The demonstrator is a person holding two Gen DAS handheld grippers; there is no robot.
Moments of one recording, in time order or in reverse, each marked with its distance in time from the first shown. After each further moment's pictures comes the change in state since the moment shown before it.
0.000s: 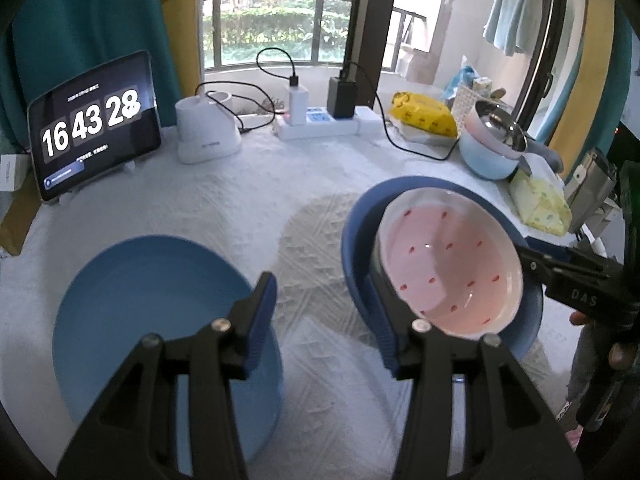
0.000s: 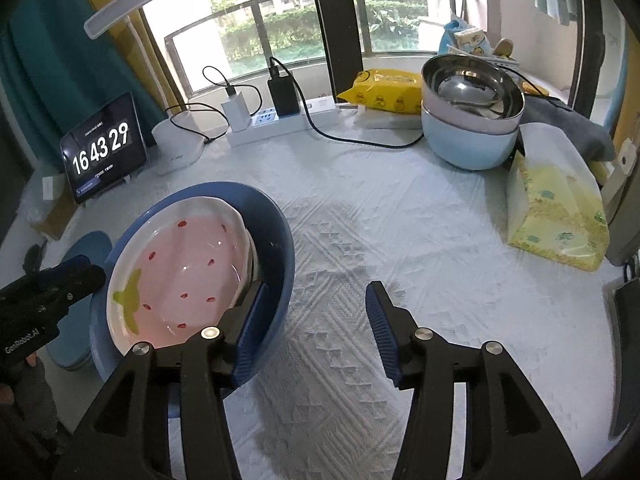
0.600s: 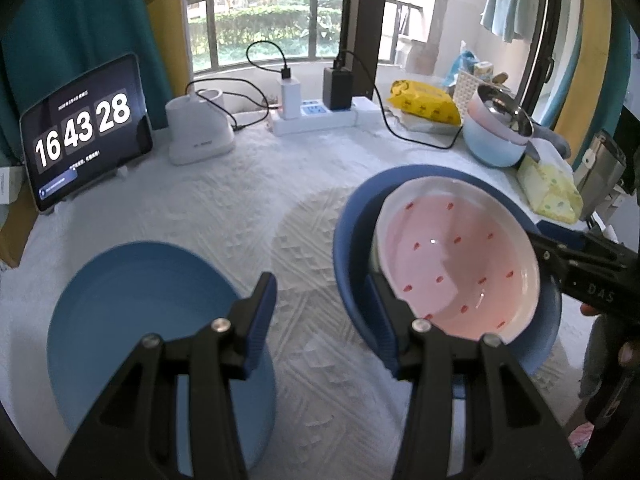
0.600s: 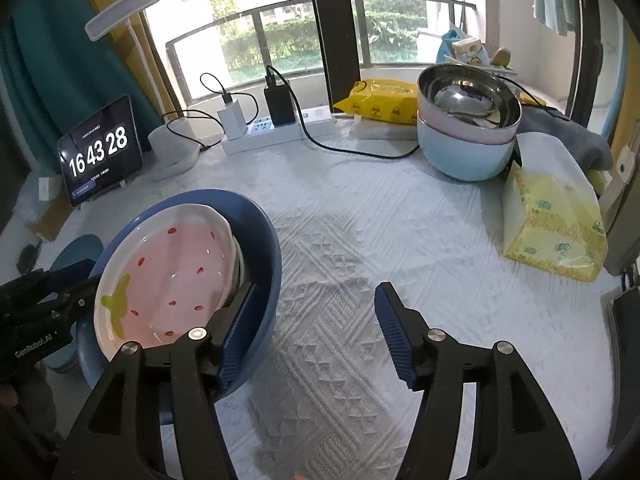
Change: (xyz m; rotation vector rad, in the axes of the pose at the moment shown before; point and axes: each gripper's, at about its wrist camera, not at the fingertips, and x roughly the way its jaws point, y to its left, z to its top) left arm 0.017 -0.010 0.000 0.043 0.007 0.032; right arm 0.002 -0.003 -0.002 -0.018 -0.050 -0.015
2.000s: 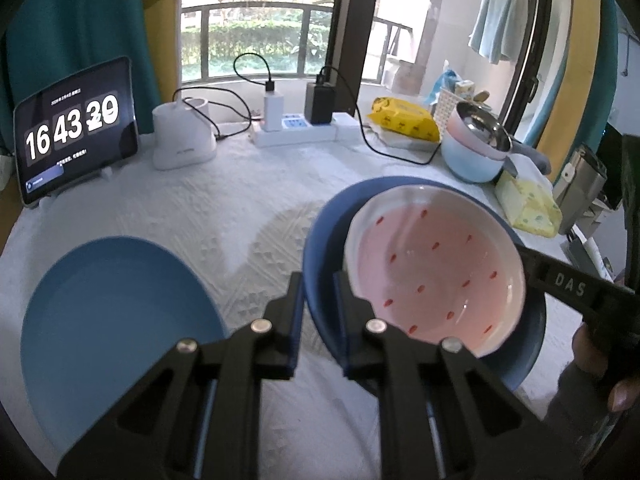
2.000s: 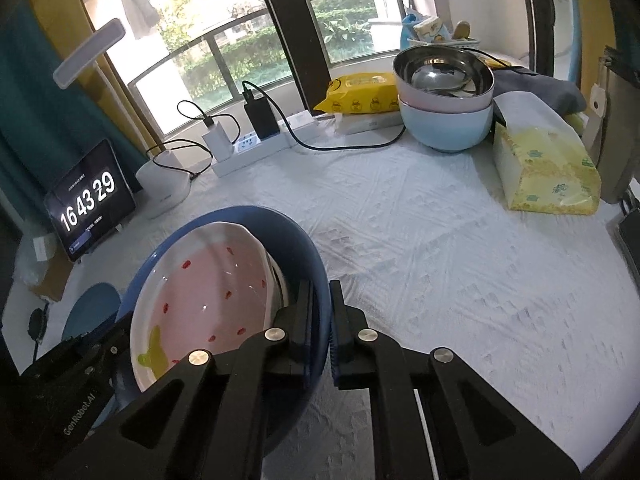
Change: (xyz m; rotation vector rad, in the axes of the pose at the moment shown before) left arm -0.007 -0.008 -0.009 -0.041 -0.065 -0.080; right arm -0.004 0.023 -0.005 0.221 -0.024 -0.037
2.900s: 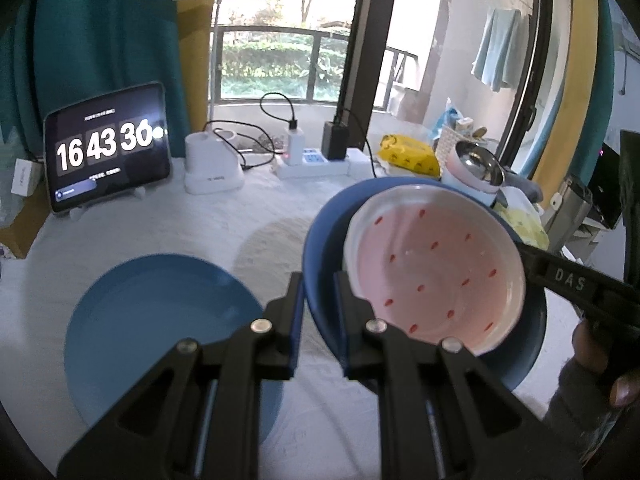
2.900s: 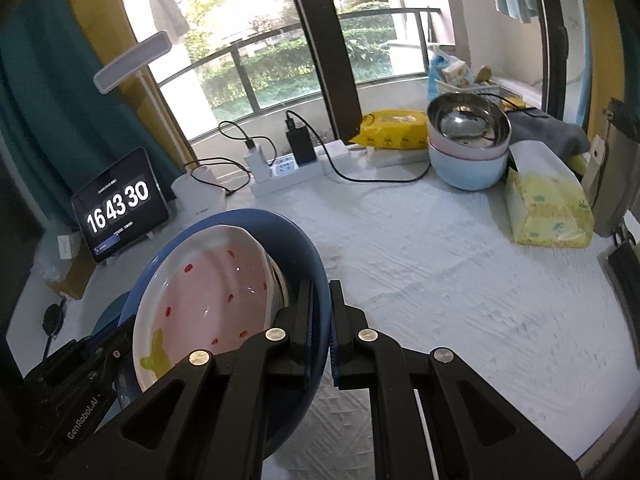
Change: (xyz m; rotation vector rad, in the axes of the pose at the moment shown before) left arm -0.055 0.024 0.004 -0.035 -0.098 0.011; right arm -0.040 0.042 0.010 -0.065 -0.067 0.032
